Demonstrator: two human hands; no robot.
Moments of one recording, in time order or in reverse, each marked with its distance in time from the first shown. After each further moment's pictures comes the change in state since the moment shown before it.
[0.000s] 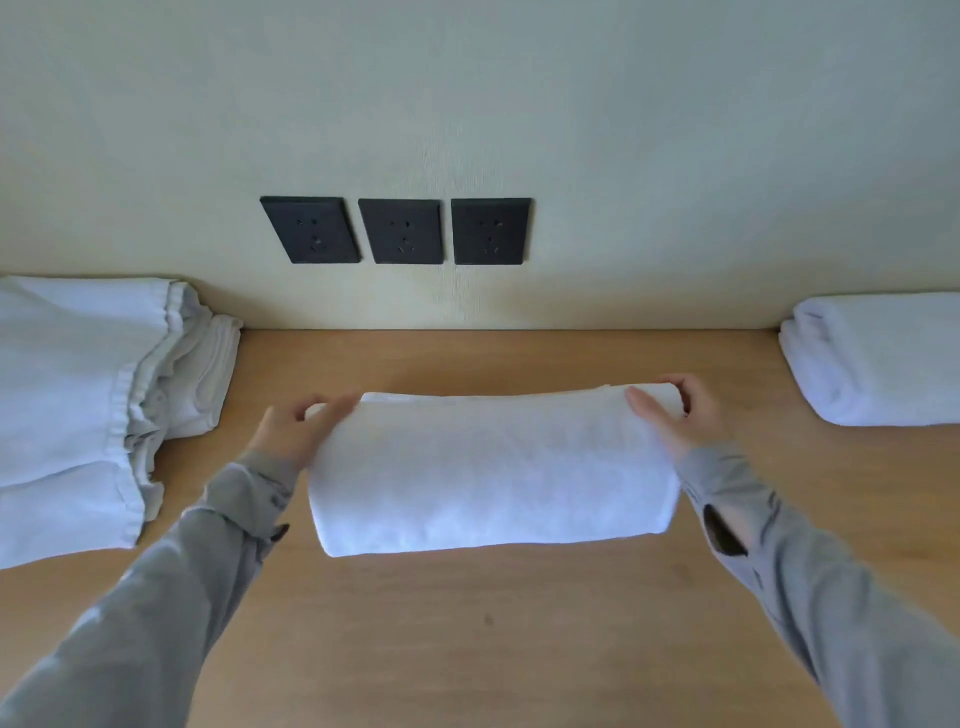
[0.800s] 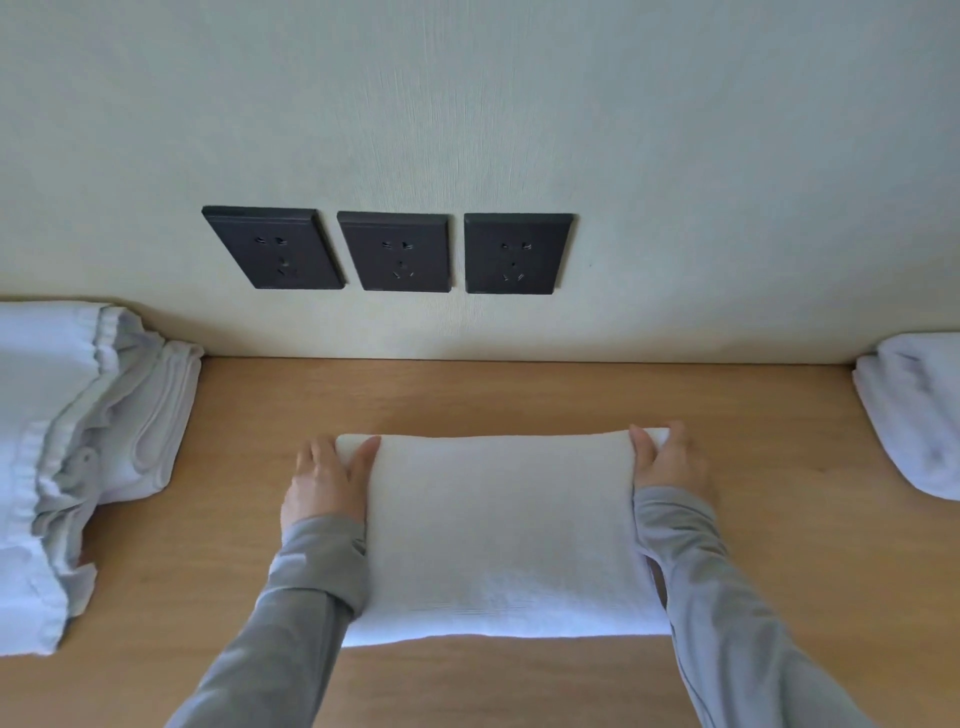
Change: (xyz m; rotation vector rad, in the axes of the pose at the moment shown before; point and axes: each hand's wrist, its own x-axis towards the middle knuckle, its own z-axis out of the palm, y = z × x) left_hand 0.082 -0.032 0.071 0.493 0.264 -0.107; right_hand 0.087 0.055 0.079 -0.799 0.271 0.130
